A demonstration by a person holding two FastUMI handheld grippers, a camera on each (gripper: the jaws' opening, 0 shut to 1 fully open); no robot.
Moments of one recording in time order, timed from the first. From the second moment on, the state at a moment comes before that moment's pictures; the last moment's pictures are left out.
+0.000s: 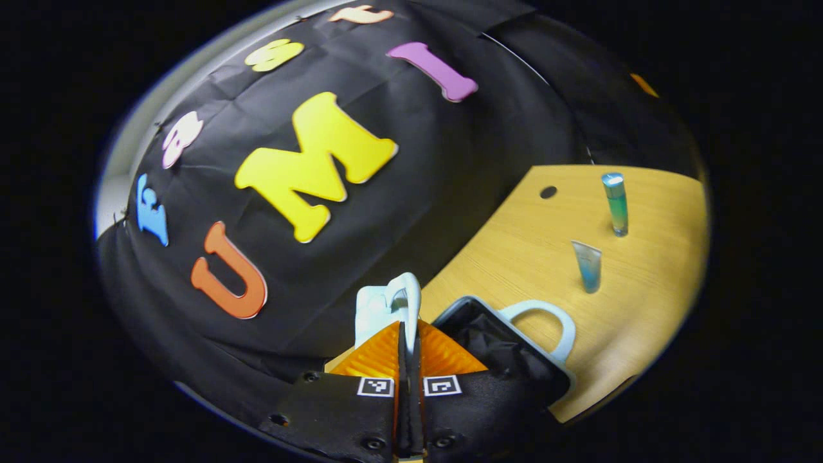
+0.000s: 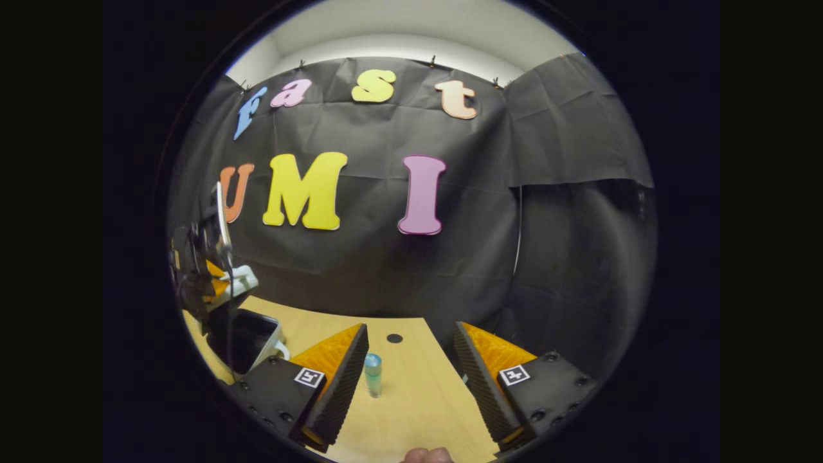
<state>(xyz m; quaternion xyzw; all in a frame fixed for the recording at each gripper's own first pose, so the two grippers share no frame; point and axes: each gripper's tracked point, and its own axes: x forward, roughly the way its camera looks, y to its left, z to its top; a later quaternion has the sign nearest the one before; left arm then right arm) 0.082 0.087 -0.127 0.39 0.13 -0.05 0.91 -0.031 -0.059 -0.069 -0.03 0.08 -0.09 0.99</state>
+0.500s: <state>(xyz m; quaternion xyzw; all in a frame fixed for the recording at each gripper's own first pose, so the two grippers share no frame) 0.042 0.221 -0.082 0.23 0.03 0.06 0.97 -0.008 0.003 -0.041 -0.06 0.07 -0.03 0.99</state>
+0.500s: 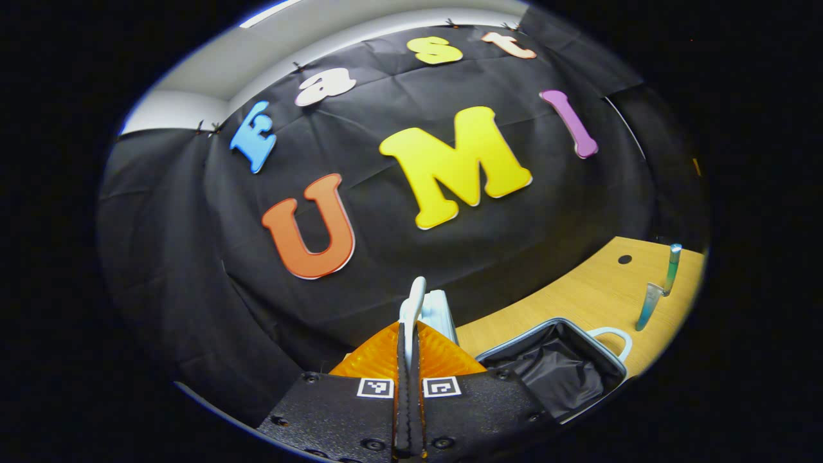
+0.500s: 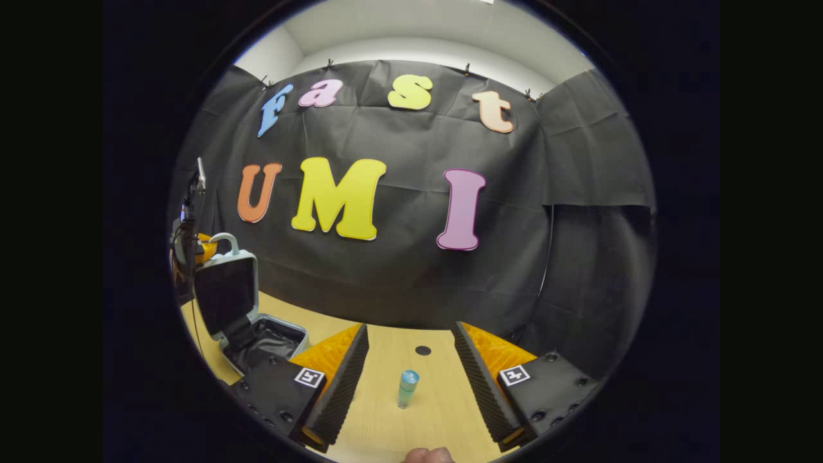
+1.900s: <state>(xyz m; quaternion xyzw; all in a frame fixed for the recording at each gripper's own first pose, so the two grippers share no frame) 0.022 0.441 -0.296 -0.06 0.16 0.17 0.97 0.017 0.073 -0.078 -0.11 0.13 0.01 0.99</state>
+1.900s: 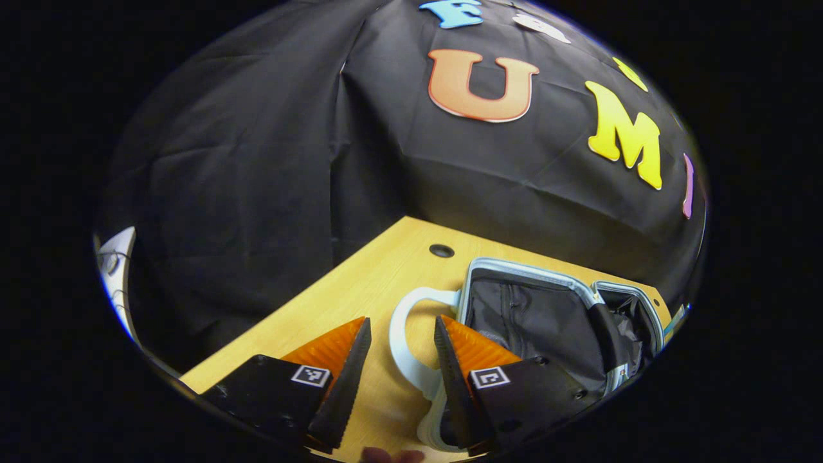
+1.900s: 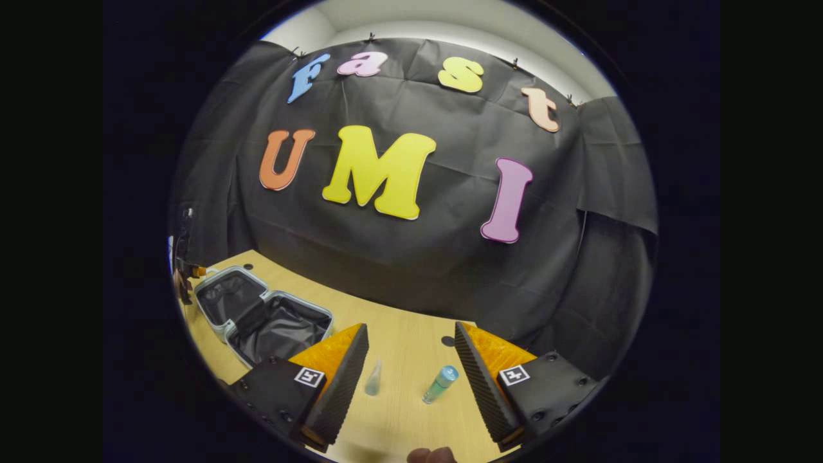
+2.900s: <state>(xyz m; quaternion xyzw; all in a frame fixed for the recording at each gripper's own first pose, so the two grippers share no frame) -0.031 -0.047 -0.218 -0.03 0.12 -0.04 0.99 -0.006 -0.061 -0.115 -0.05 0.13 -0.01 0.99</state>
